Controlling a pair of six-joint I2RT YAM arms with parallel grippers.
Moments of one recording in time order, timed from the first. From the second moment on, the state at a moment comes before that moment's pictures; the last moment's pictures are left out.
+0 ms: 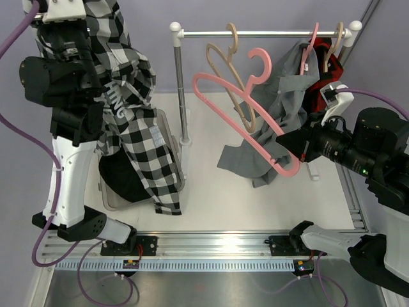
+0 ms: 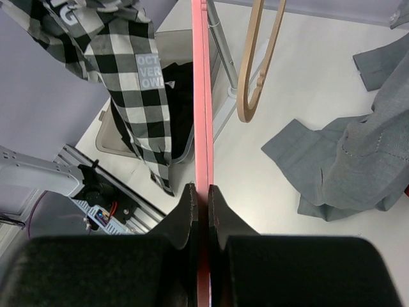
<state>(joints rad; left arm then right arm) -0.40 1.44 2.18 0.09 -0.55 0.71 0.59 1.08 2.03 -1.25 -0.10 0.32</state>
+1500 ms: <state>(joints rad) -0.11 1.55 2.05 -0.15 -0.35 -0.05 0.60 1.10 1.90 -1.22 -0.20 0.27</state>
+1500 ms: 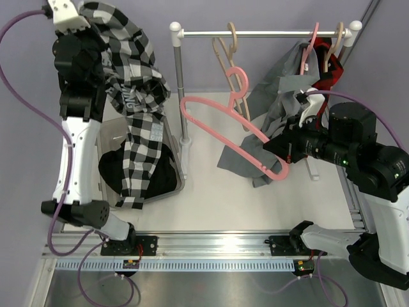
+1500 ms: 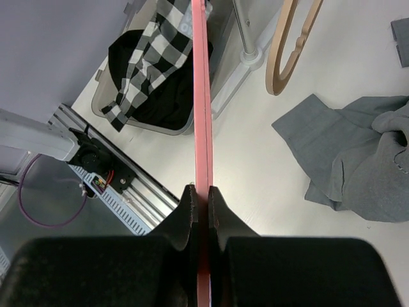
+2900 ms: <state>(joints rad) -0.11 0.71 1.00 -0.67 -0.24 -0.56 0.60 1.09 1.87 -1.10 -0.20 0.31</state>
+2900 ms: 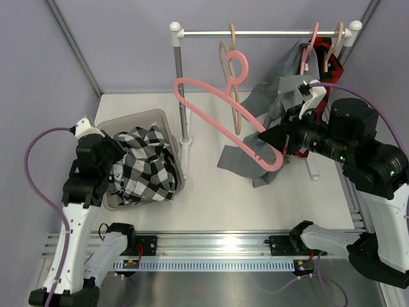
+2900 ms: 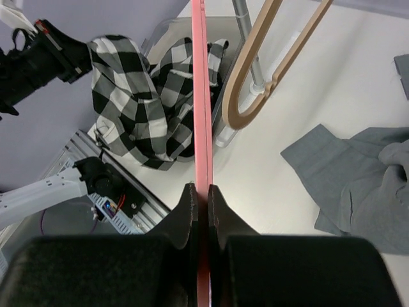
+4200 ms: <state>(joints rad) 0.45 1.08 0.73 -0.35 0.30 -0.86 0.90 1.20 2.13 -1.20 0.27 0.41</state>
